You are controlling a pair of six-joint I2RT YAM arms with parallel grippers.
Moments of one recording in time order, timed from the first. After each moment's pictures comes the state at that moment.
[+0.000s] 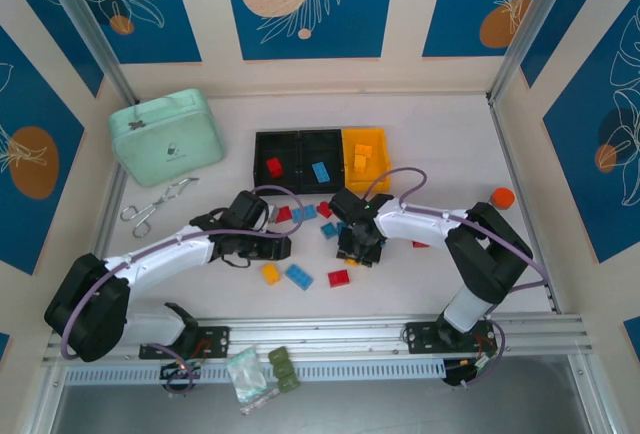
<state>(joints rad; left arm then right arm) -0.66 1.28 0.67 -0.47 0.25 -0.56 0.79 1.63 0.94 -0.75 -0.10 1.05</state>
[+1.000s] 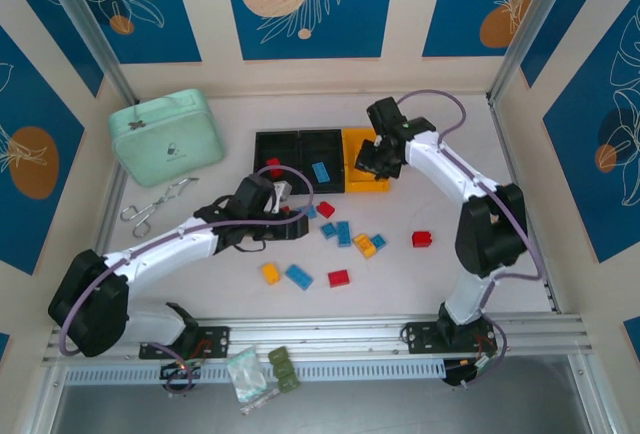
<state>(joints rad) -0.69 1.32 0.78 -0.31 0.30 -0.66 0.38 1.80 1.53 -0.89 -0.09 0.65</state>
